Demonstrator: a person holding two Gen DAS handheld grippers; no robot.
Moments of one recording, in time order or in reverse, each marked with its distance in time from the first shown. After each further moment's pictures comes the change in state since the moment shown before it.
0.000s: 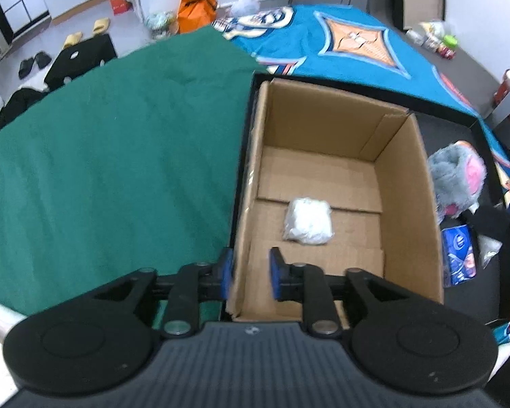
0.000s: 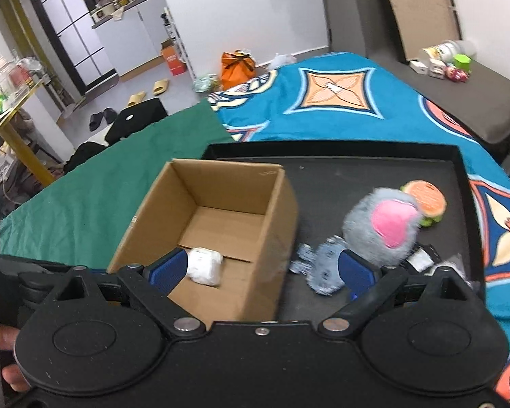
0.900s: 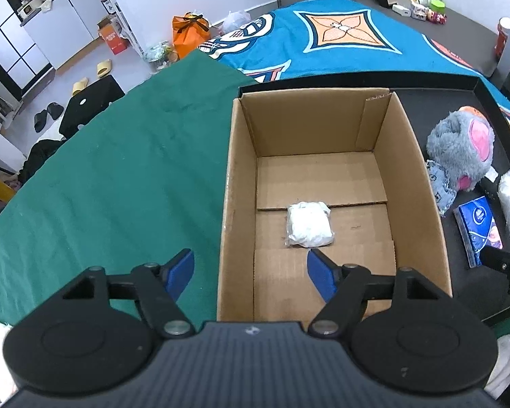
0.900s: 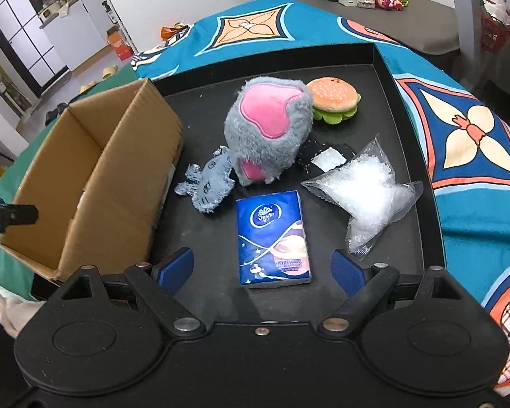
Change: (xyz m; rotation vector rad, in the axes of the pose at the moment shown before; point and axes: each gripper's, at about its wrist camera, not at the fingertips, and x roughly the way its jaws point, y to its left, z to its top) left arm 0.001 -0.044 0.000 0.182 -0.021 0.163; right arm 0.032 -0.085 -0.074 0.108 0.084 -0.098
